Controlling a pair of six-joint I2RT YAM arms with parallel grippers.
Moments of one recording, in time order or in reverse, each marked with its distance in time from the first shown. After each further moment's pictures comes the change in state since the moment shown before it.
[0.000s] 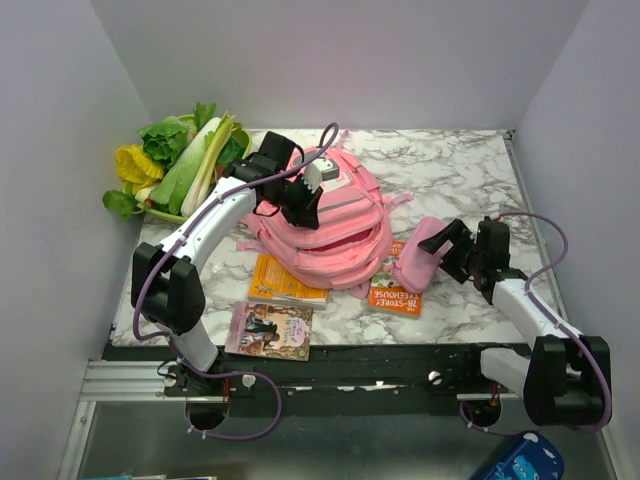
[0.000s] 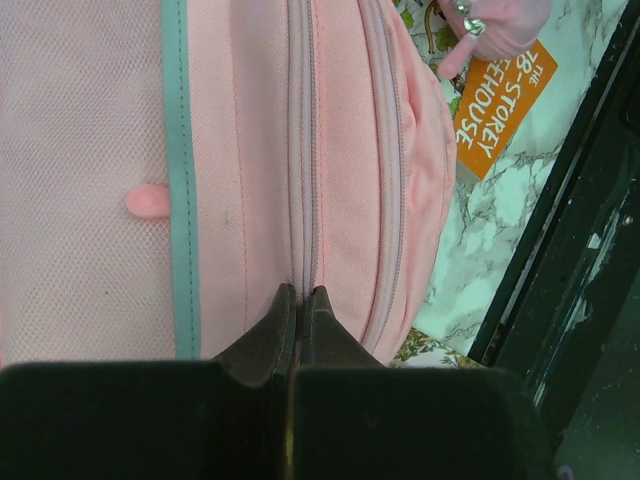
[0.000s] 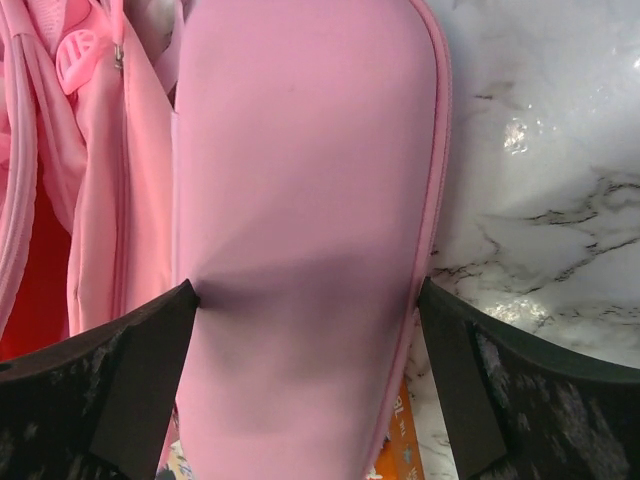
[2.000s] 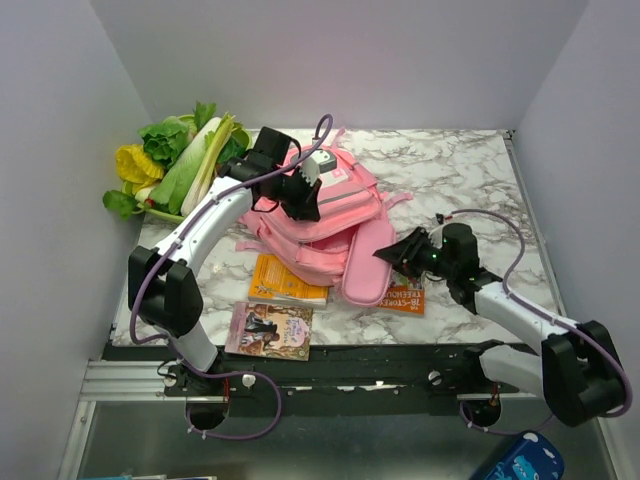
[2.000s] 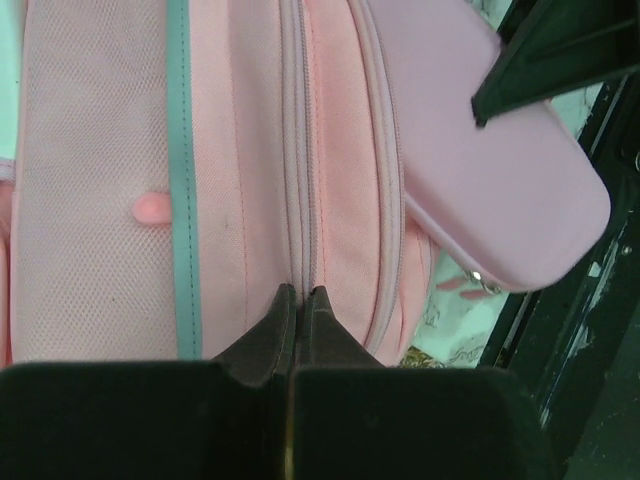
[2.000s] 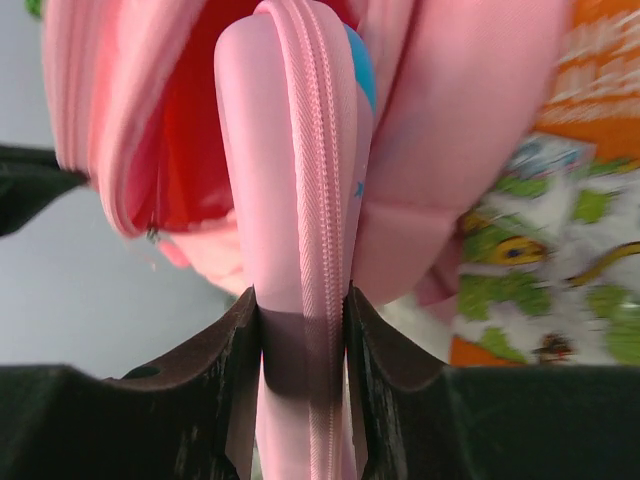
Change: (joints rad) left arm 0.015 -0.019 0.008 0.045 0.000 -0.036; right arm 0.334 -0.001 -0.062 0.310 -0.168 0.304
